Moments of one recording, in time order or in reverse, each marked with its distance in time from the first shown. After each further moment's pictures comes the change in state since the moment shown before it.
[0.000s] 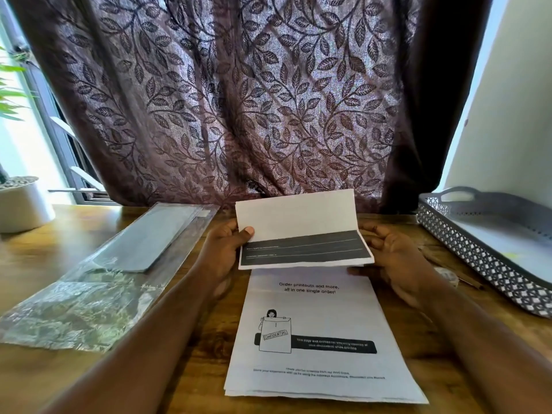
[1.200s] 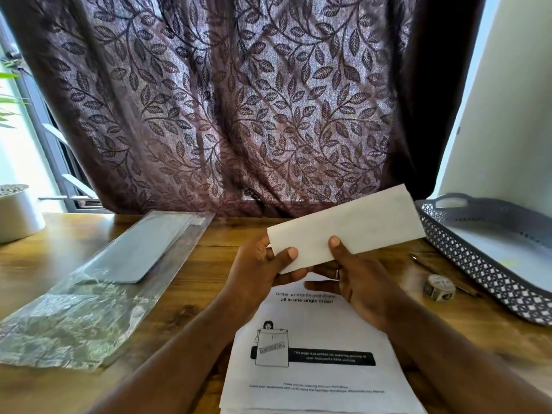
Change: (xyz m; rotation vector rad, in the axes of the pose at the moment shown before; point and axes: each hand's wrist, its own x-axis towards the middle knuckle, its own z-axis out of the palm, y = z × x) left_hand -0.034 -0.003 0.053 -0.017 -0.206 0.105; right_hand -0.008 0.006 0.058 0.262 -0.024 0.018
